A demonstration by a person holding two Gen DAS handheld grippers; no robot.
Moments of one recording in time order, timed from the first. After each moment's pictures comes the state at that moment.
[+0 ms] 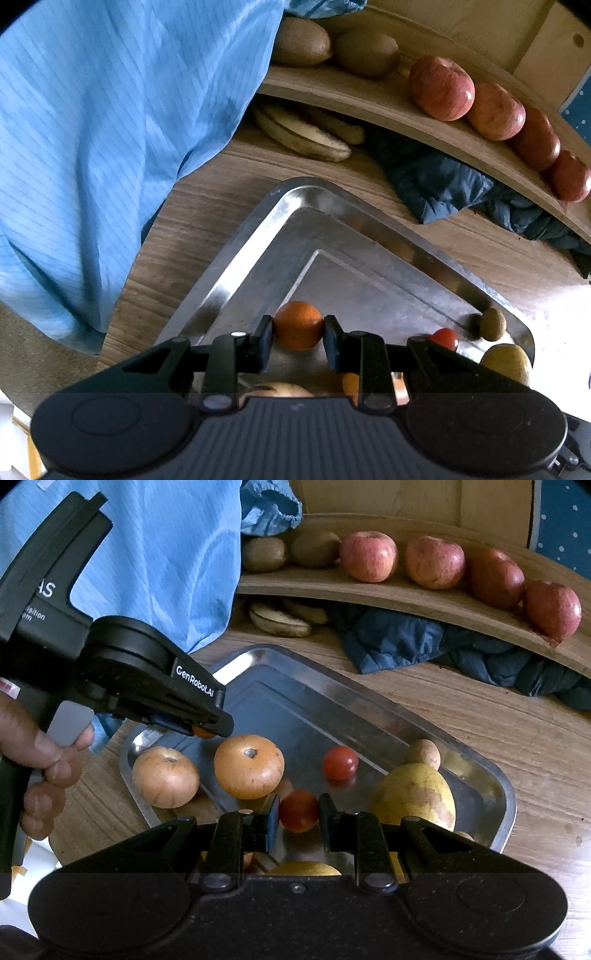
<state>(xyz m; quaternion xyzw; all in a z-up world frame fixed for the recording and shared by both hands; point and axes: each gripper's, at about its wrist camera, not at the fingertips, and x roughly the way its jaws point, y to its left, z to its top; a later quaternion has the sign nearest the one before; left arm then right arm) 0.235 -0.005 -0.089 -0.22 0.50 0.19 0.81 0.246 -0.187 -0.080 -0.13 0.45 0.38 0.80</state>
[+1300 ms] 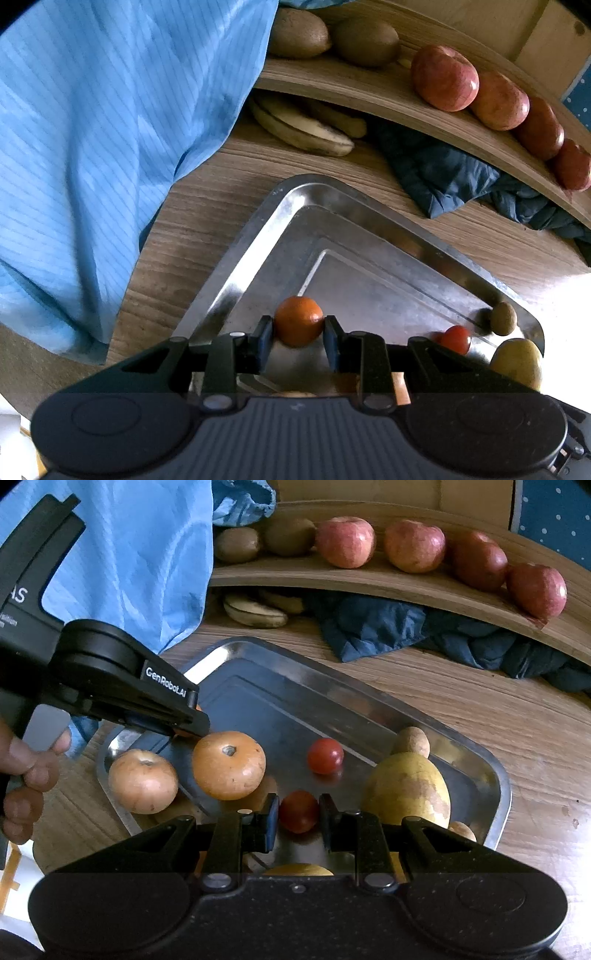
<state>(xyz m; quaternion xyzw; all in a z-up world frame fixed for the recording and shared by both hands) 0.238 -0.001 -0.095 -0.21 0.51 0.18 0.81 0.249 -0.181 -0.087 -0.13 0.46 0.33 0.81</state>
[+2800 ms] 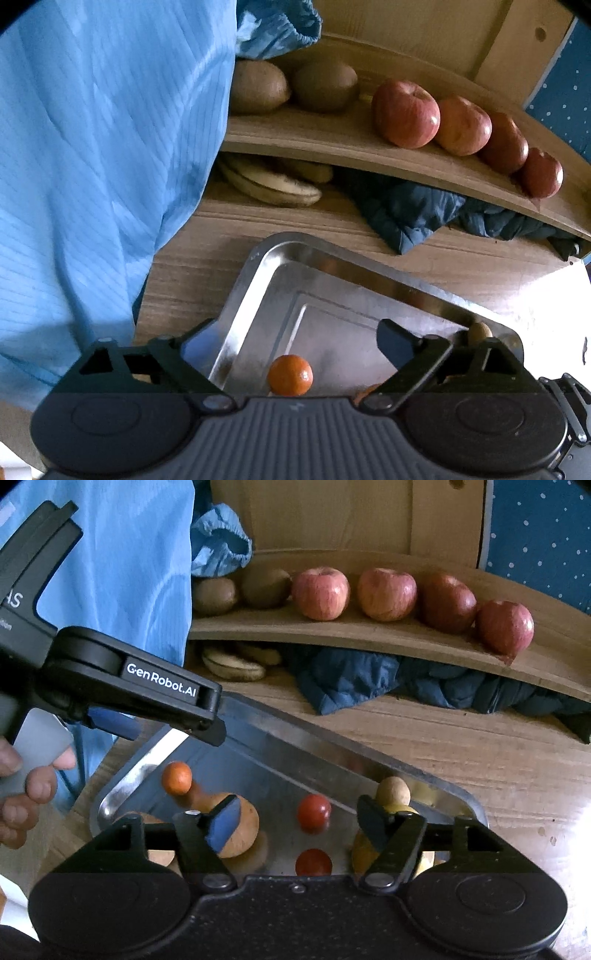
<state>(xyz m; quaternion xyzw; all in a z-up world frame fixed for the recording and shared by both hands) 0.252 0.009 -0.072 -0.17 0.48 0.13 0.85 0.250 -0.174 -0.068 -0.10 0.40 0.29 0.86</state>
